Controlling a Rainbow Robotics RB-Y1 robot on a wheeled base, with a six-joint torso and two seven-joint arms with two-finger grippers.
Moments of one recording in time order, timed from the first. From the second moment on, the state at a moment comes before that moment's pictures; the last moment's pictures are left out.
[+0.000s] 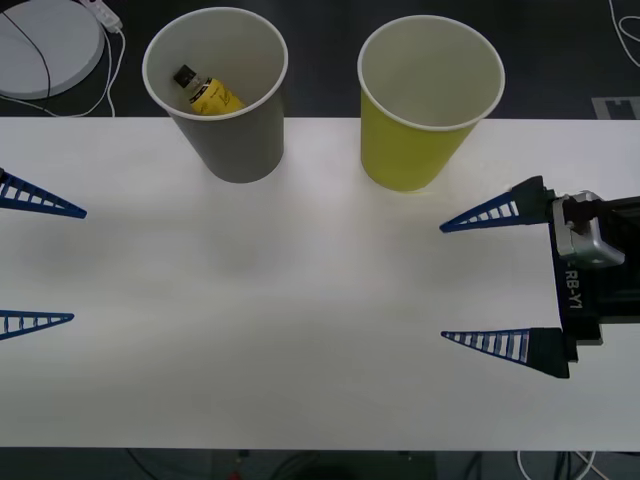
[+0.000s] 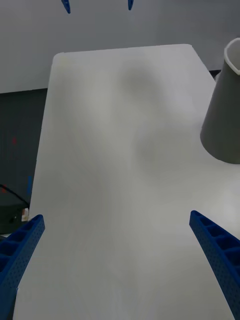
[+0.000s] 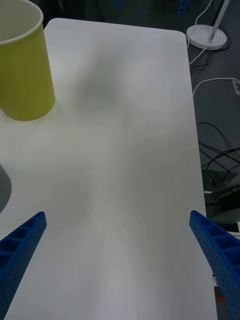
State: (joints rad) right arm 0.09 -1.23 -0.07 -2.30 1.22 -0.93 -0.41; left arm 0.25 1.35 0.36 -1.94 -0.90 -1.25 0.08
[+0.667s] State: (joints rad) right arm 0.12 -1.16 -0.21 -2.18 1.14 -1.11 -0.35; left arm 0.25 1.35 0.36 -1.94 -0.90 -1.25 0.08
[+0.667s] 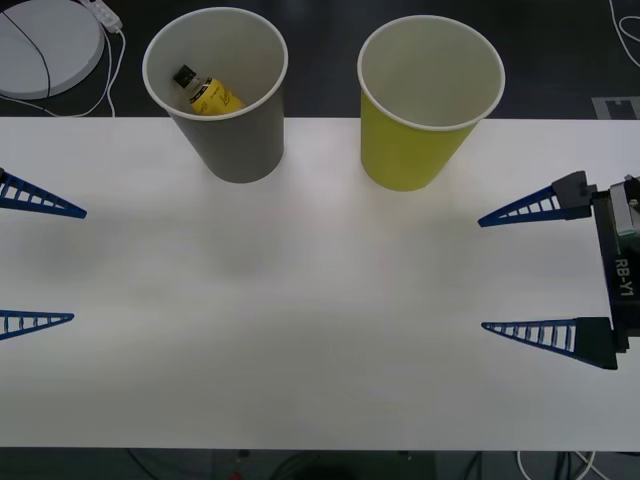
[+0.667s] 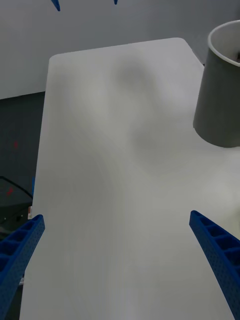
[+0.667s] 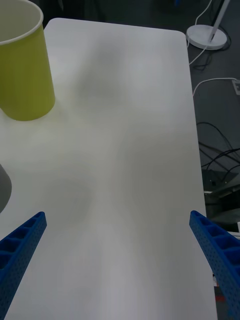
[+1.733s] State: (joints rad) right arm 0.03 -1.16 -0.21 -1.99 1.01 -1.26 -0.22; left arm 0.25 1.35 0.36 -1.94 -0.90 -1.25 0.08
